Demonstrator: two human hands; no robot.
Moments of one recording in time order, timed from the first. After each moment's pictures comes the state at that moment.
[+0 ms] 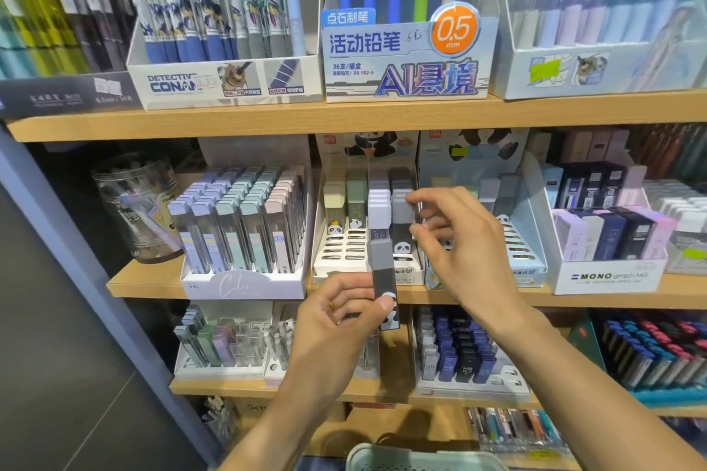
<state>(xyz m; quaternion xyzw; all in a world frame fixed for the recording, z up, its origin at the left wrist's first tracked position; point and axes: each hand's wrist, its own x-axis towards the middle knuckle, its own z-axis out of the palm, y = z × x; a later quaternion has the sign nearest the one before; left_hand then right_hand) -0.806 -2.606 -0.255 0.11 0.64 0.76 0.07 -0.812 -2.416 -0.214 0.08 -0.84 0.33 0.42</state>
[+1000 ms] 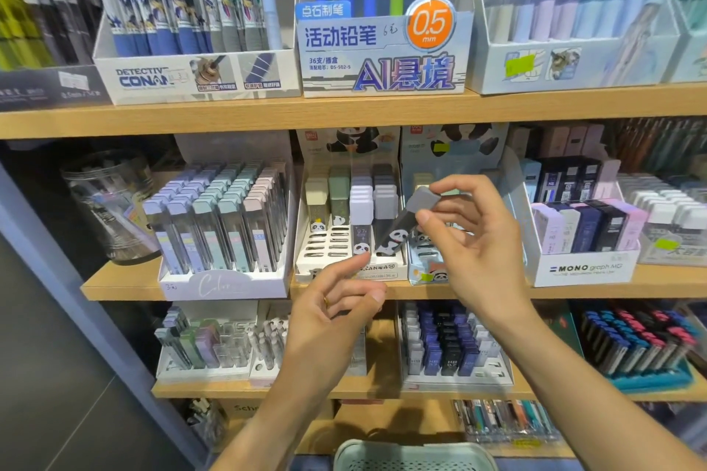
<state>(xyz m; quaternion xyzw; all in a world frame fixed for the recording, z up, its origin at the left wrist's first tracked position) -0.807 -2.595 -0.256 0.16 0.64 0.74 0.08 -0.786 -2.413 -0.209 0.06 -0.72 0.56 0.40</state>
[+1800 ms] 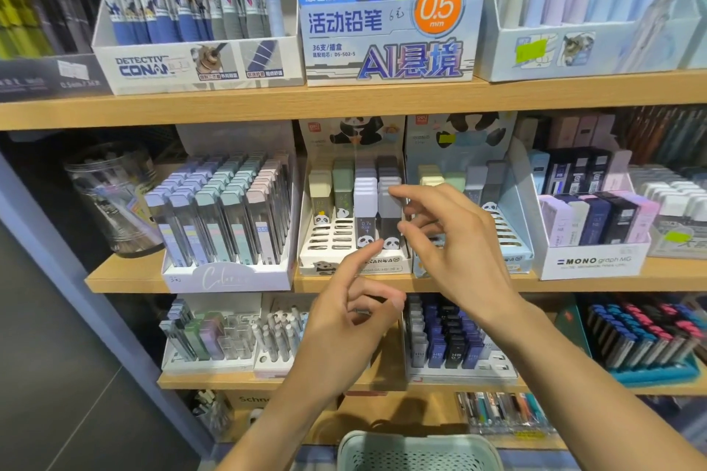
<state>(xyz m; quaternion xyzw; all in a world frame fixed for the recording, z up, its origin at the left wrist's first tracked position) -0.807 -2.593 -0.263 0.24 0.72 0.65 0.07 -0.802 -2.412 -0.218 0.10 -0.86 0.33 0.39</state>
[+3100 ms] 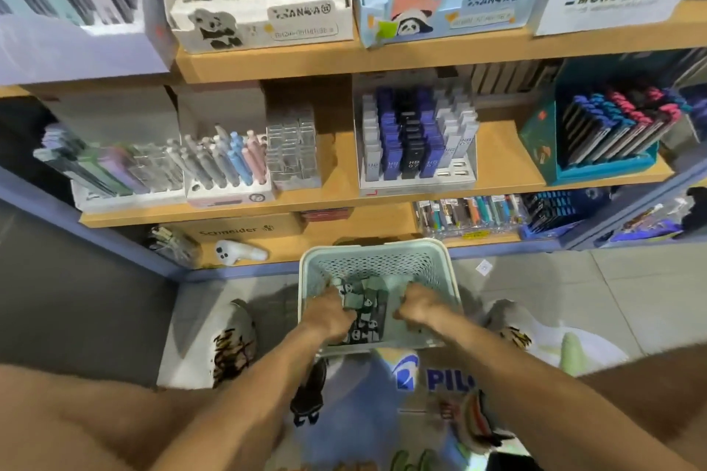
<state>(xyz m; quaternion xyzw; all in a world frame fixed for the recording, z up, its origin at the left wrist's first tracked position) -0.751 -2.592 -0.562 0.10 0.89 0.14 0.42 -0.689 -2.420 -0.555 -0.28 -0.84 0.30 -0.35</state>
